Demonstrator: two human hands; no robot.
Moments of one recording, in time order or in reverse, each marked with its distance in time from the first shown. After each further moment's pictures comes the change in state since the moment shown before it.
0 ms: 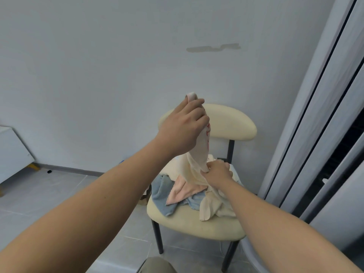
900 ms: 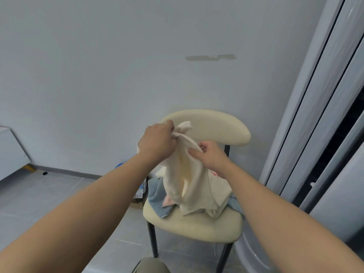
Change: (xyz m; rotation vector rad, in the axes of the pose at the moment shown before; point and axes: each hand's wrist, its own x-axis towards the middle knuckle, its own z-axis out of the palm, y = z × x) left_hand -0.052 -0.022 0.026 -0.216 -0.398 -0.785; right_hand -0.022 -0.039 -0.066 0.741 -0.017 -0.265
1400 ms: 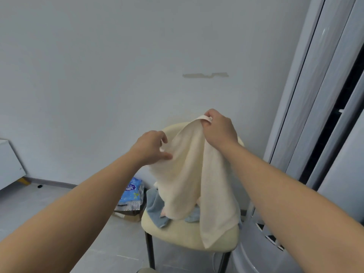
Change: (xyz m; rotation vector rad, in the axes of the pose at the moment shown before) left_hand -0.007 -0.014 -0.053 -0.126 -0.190 0.024; right_hand -0.005 -0.110 -0.044 -0.510 0.459 -0.267
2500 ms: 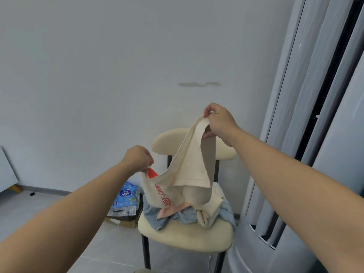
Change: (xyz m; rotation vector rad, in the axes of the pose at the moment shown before) left_hand -0.029 -0.007 0.000 -0.307 -0.060 -0.461; right_hand 0.001 -0.028 -0.050 0.484 -0.171 0.215
